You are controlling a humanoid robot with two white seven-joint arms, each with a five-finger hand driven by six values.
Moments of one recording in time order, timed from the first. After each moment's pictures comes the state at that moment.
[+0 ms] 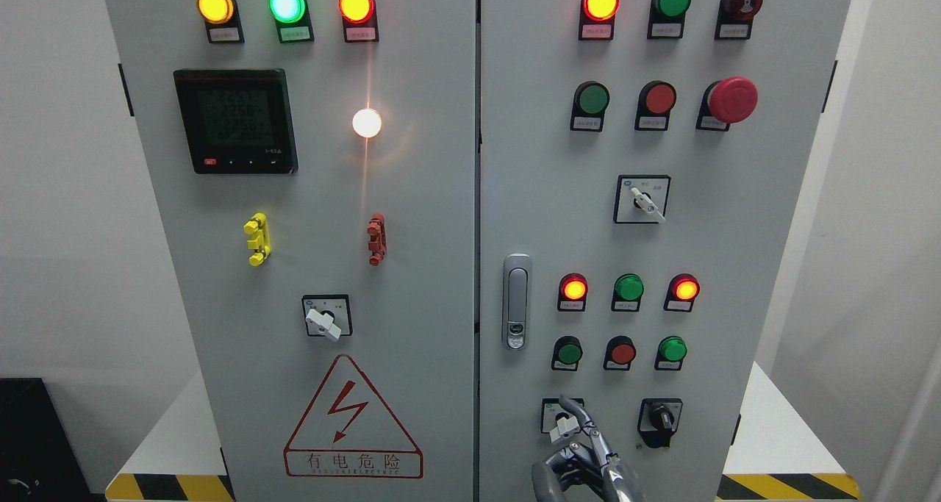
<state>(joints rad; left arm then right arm) 0.00 -0.10 -0.10 -0.07 0.07 -0.06 0.01 0.00 0.10 0.27 -2.06 0.42 0.20 0.03</state>
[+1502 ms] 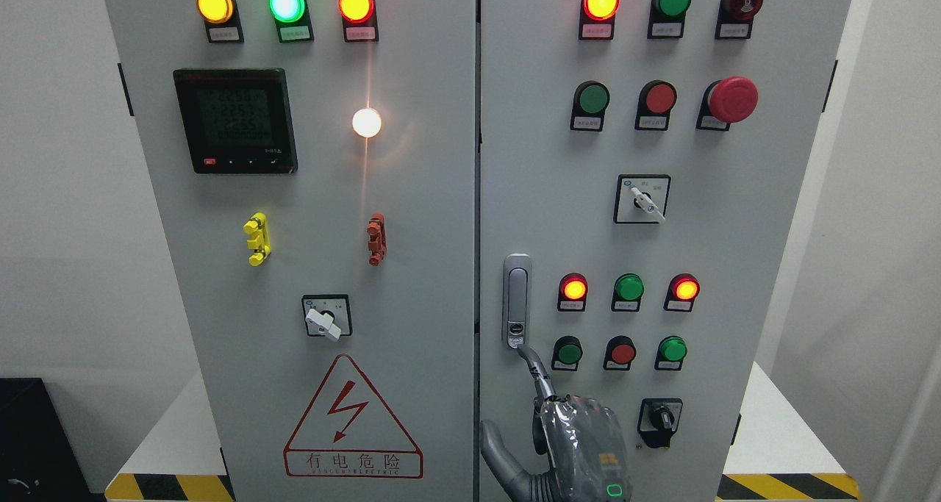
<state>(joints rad) 0.00 -0.10 -0.10 -0.07 0.07 -0.06 0.01 -0.24 0.10 0.34 -1.80 1.13 0.14 -0.10</state>
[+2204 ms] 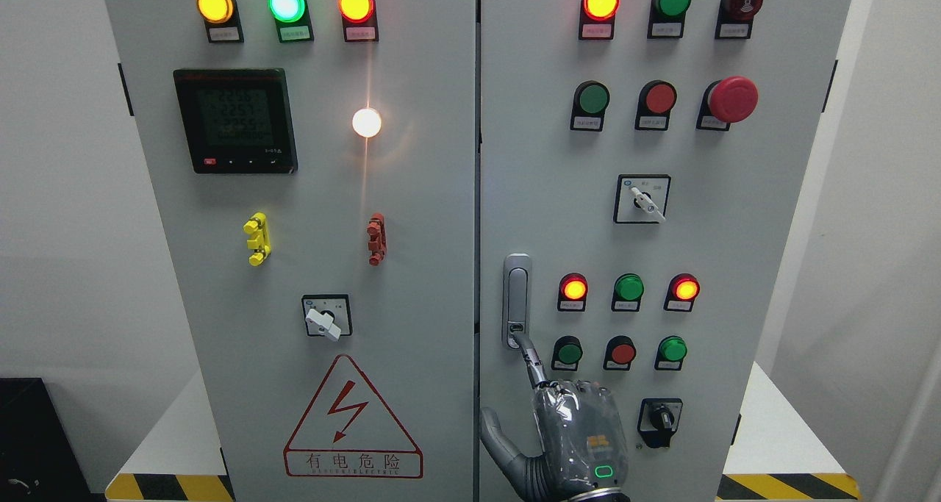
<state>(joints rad) 0.00 -0.10 -0.10 -0.07 0.08 -0.06 0.01 -0.29 0.10 0.34 -1.73 1.31 0.15 -0.11</state>
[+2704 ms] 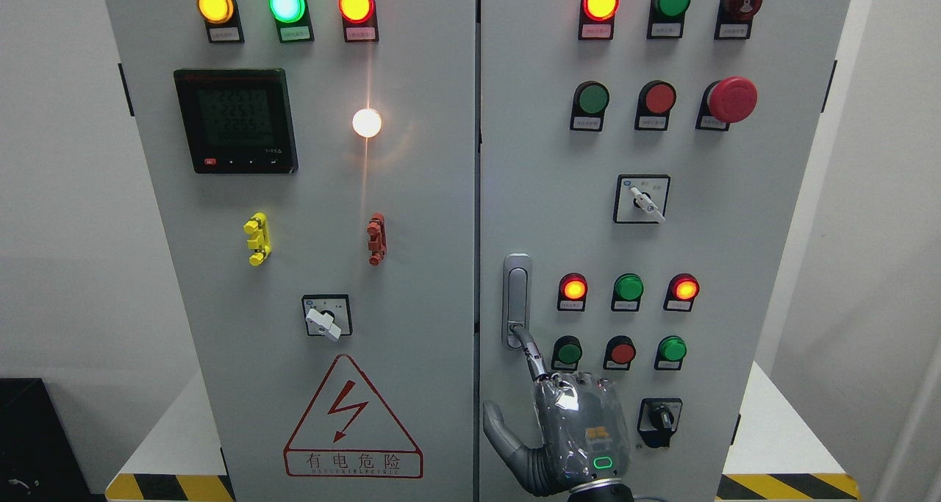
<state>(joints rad) 0.00 -0.10 -0.10 -0.07 0.07 -0.06 0.01 -0.31 0.10 0.33 -1.72 1.35 0.15 -0.12</state>
